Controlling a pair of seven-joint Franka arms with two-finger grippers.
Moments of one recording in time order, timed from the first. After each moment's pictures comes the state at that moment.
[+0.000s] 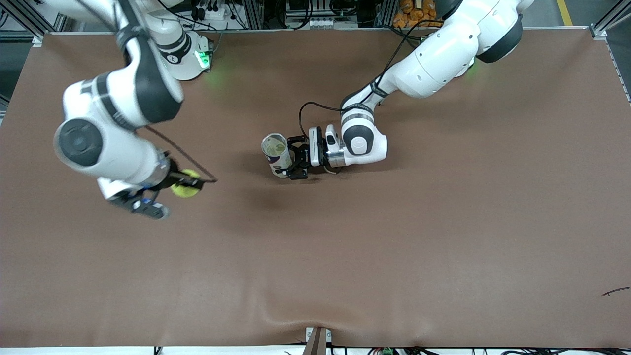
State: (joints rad) left arm -0.38 0.92 -0.50 -1.69 -2.01 2.42 2.75; right arm 0.35 0.36 0.01 -1.46 0.07 1.66 0.70
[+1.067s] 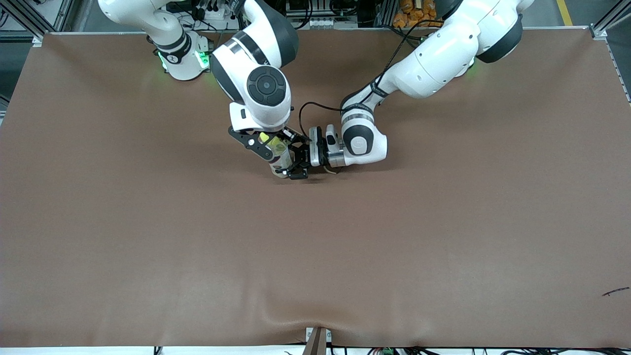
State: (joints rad) left arm -0.38 0.92 -0.50 -1.69 -2.01 2.42 2.75; right arm 0.70 0.38 0.00 -1.56 0.08 1.67 1.29
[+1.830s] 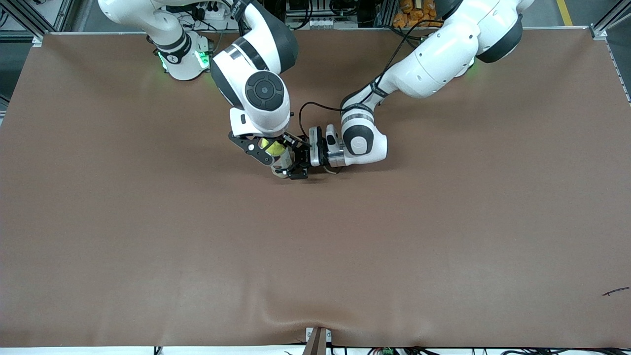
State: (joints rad) left arm -0.38 0.92 -0.50 -1.69 -2.01 2.42 2.75; right arm 0.70 0.40 0.00 -1.56 0.08 1.71 1.29
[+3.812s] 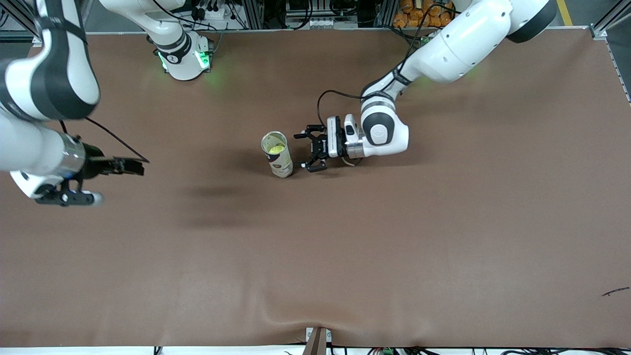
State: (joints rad) left arm -0.19 0.72 -0.59 -1.94 -1.83 2.42 2.64; right arm 0.07 0.18 -0.03 -1.62 0.08 1.62 0.06
